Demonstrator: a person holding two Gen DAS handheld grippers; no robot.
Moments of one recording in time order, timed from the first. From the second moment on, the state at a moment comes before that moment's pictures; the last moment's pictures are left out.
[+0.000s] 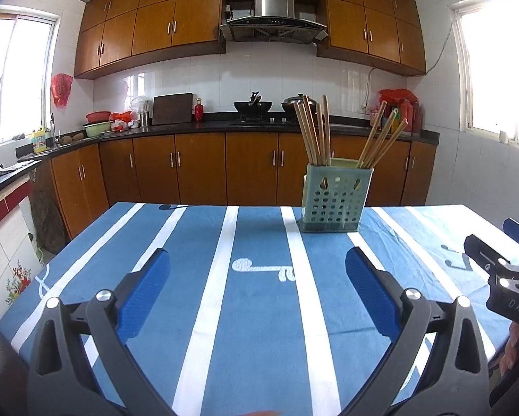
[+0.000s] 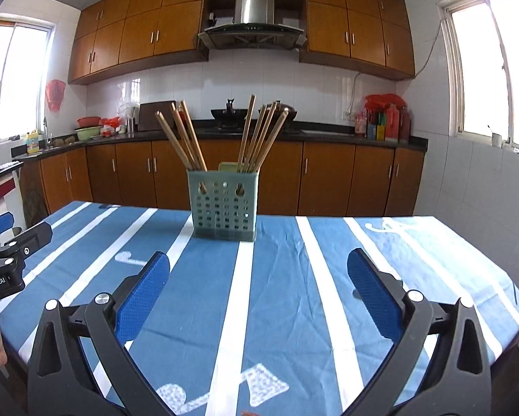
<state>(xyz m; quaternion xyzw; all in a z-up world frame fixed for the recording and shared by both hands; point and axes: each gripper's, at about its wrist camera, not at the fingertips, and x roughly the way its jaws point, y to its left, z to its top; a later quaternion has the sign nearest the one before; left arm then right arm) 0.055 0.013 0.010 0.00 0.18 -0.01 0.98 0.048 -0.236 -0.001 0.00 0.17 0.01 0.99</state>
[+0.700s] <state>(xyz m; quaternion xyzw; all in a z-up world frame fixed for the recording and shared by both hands) 0.045 0.006 -0.011 0.01 0.20 0.00 0.98 0.039 -0.229 -0.016 0.00 0.19 0.01 0.98</state>
